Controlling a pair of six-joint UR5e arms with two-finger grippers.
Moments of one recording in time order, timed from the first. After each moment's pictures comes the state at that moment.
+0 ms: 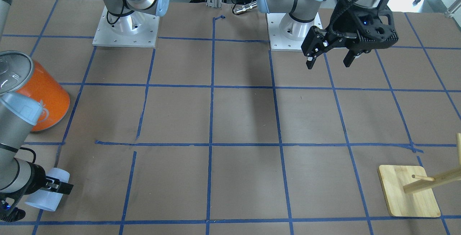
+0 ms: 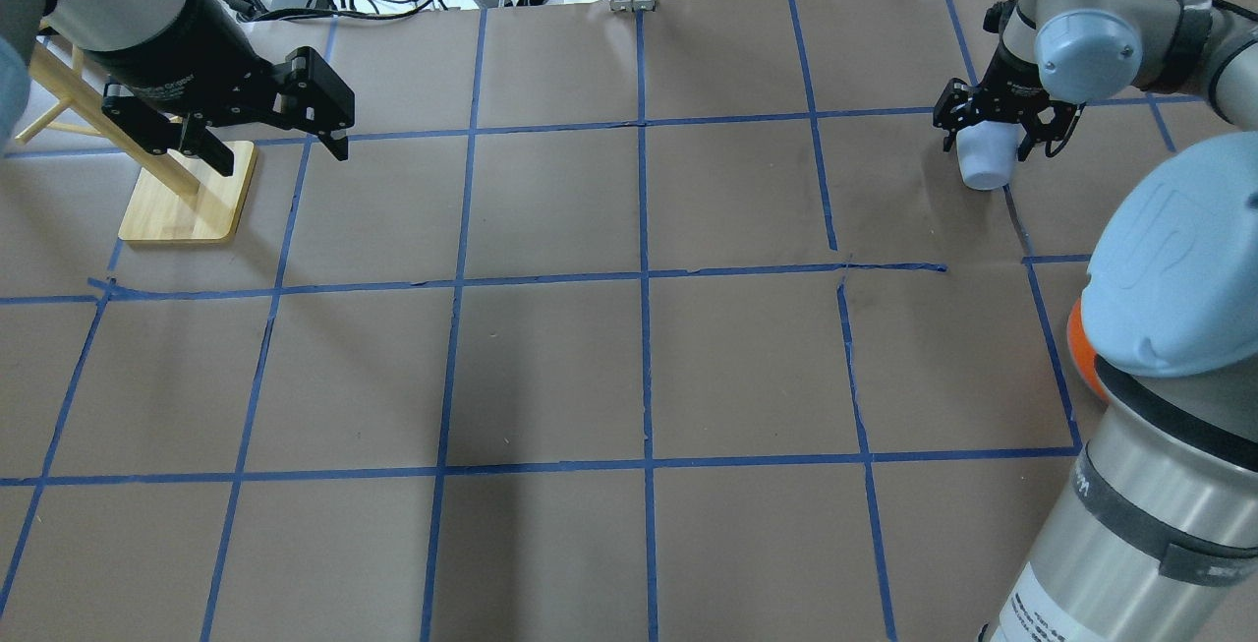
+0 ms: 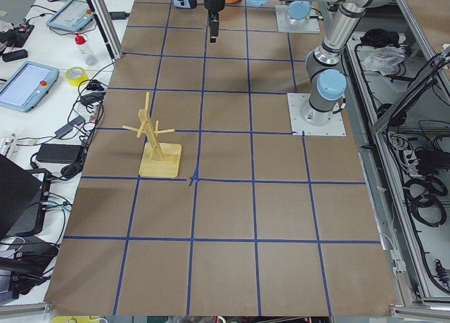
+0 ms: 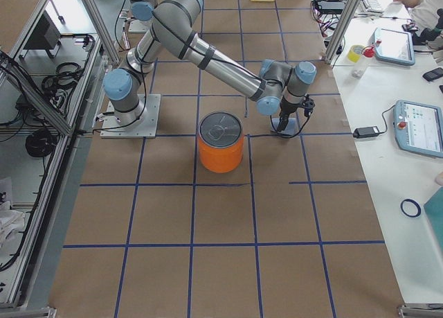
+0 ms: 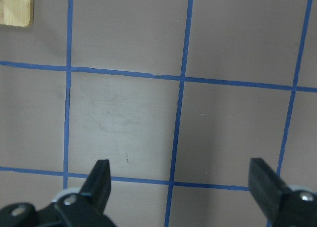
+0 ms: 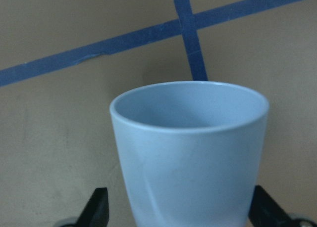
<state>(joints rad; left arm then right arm) -1.51 -1.51 -1.59 -1.52 1.57 -0.05 1.29 -0.88 1.38 -1.98 -1.64 -0.01</state>
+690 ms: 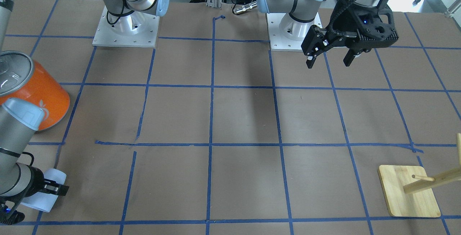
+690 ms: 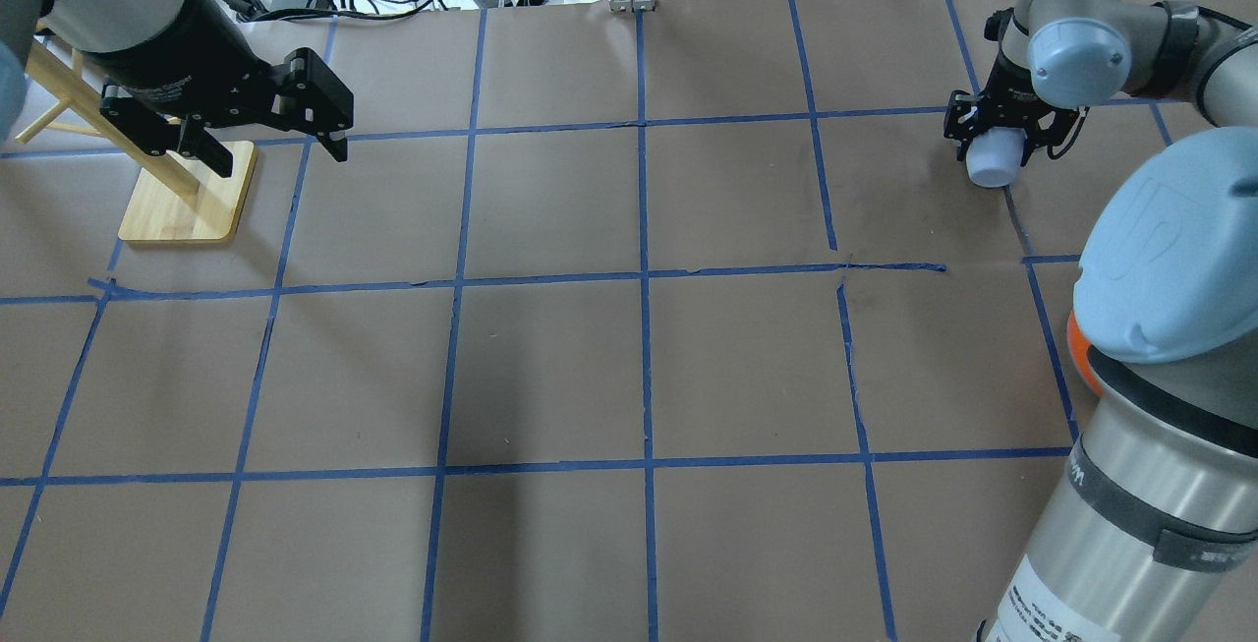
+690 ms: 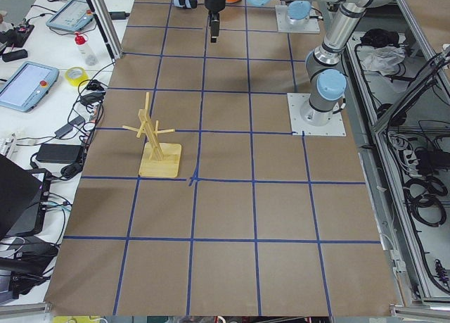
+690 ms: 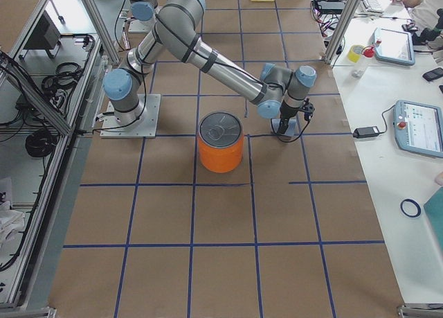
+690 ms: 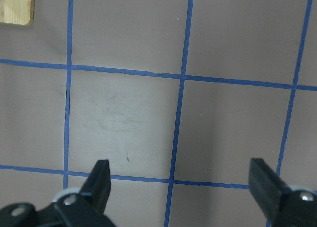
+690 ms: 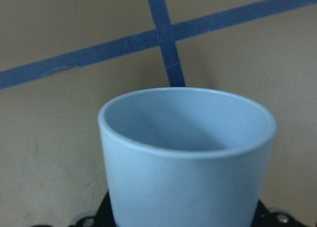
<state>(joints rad) -1.51 -1.50 -1.59 -1.53 1.57 -0.05 1.30 -0.87 1.36 -2.00 -1.69 -0.01</state>
